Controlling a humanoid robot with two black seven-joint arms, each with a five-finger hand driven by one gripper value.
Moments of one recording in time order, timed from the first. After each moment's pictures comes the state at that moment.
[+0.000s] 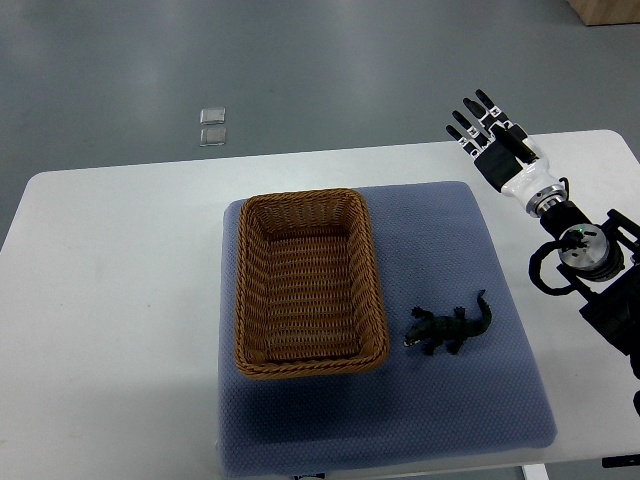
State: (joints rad) left arm -0.03 0.00 -0.04 -0.33 0.06 0.05 -0.03; right arm 0.66 -0.22 0.94 0.64 0.05 0.39 0.18
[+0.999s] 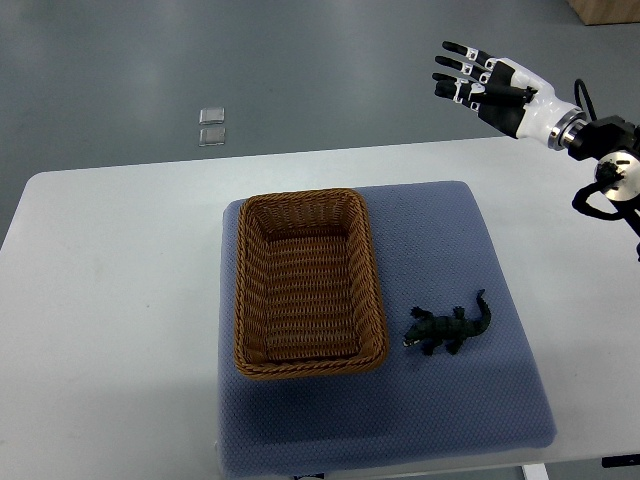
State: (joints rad) left arm -0.03 0.00 -0.04 -0.33 0.06 0.05 -0.03; right arm 0.92 -0.45 0.69 0.77 -0.38 0.44 0.07
